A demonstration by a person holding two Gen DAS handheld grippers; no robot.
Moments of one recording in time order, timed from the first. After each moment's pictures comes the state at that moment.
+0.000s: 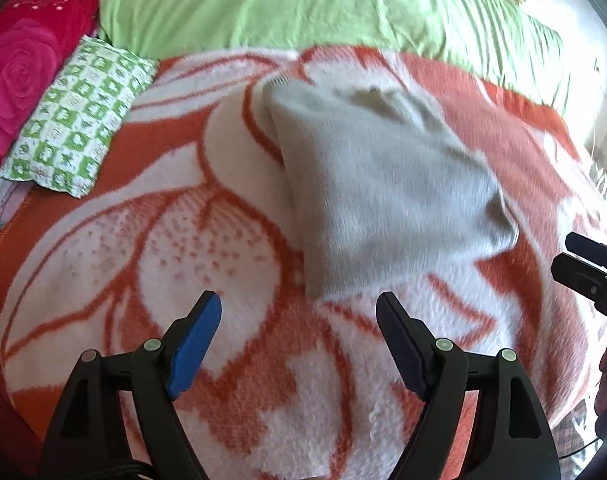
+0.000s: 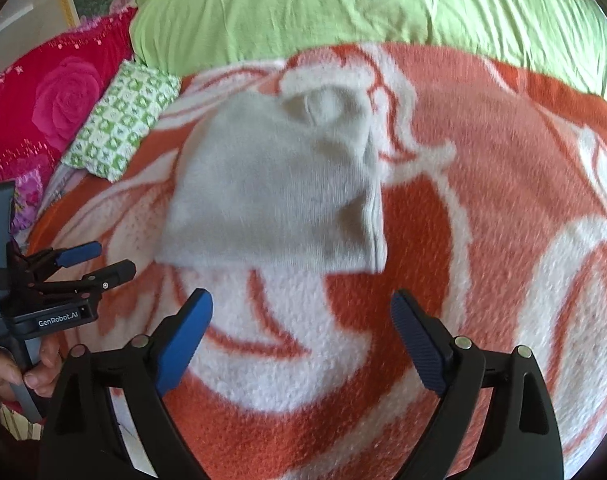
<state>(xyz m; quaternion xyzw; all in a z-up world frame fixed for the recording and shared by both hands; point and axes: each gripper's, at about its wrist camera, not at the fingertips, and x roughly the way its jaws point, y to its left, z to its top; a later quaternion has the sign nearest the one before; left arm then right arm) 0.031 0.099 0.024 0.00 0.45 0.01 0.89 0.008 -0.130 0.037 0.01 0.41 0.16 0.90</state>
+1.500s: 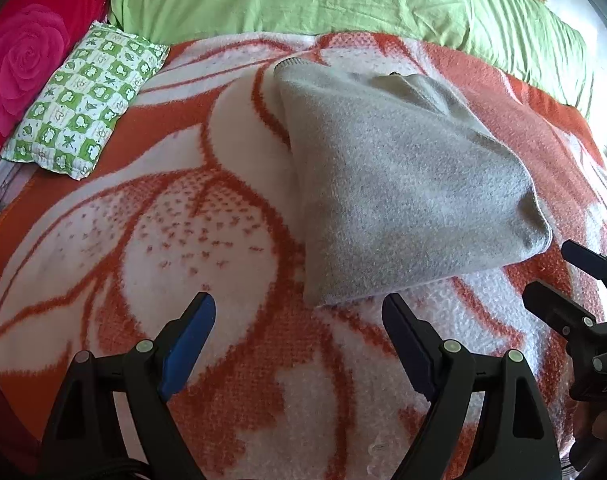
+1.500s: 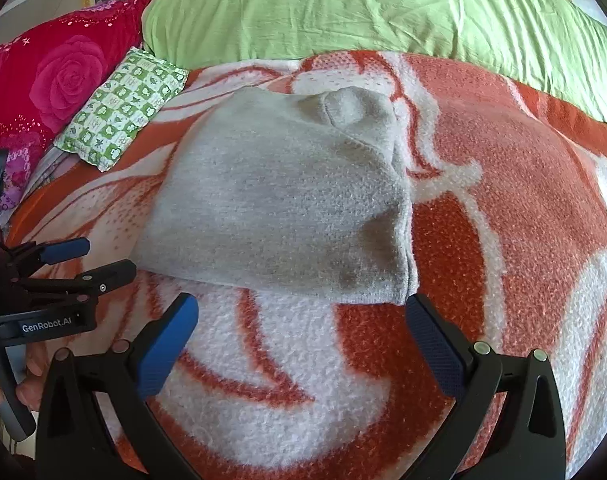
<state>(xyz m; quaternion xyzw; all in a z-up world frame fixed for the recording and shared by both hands) 0.044 0.084 -0.019 0.00 0.46 0.06 0.89 0.033 -0.108 -0.010 -0.03 0.39 0.17 0.90</state>
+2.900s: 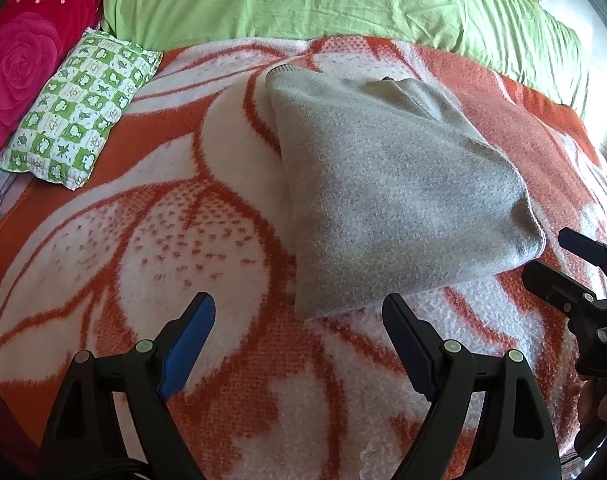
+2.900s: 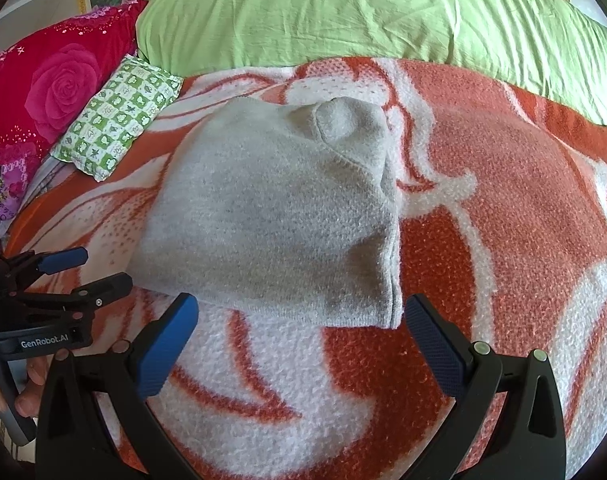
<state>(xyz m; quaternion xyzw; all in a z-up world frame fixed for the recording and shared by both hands) 0.049 0.083 -0.014 0.01 0.46 0.05 0.89 0.046 -0.112 0.000 -0.03 0.39 0.17 0.90</state>
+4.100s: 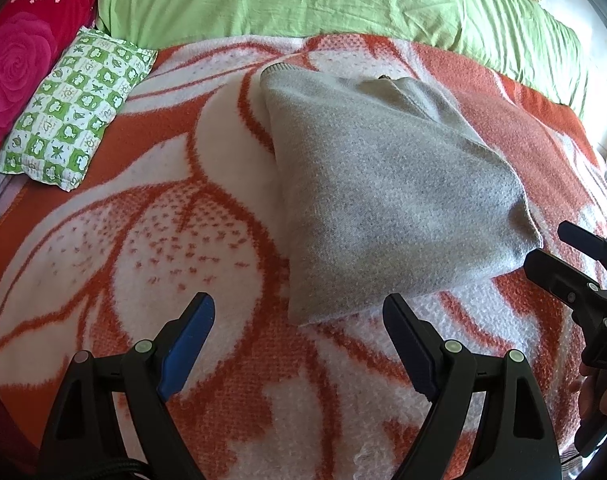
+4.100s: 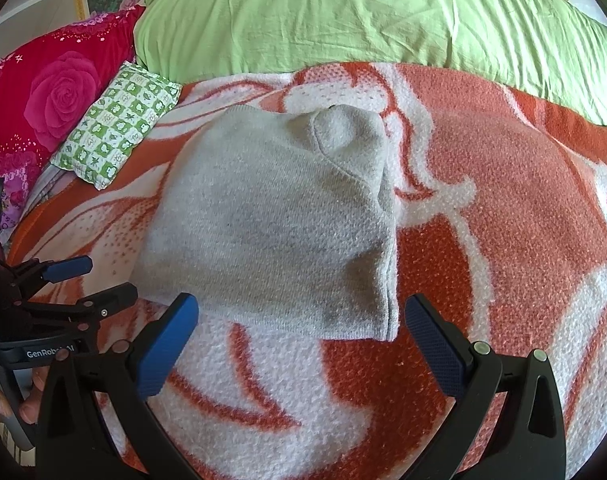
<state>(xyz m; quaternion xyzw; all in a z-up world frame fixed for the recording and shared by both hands) 0.055 0.083 -0.014 0.01 0.46 0.04 0.89 0.053 -0.116 0.006 -0.02 0.39 0.18 0.90</state>
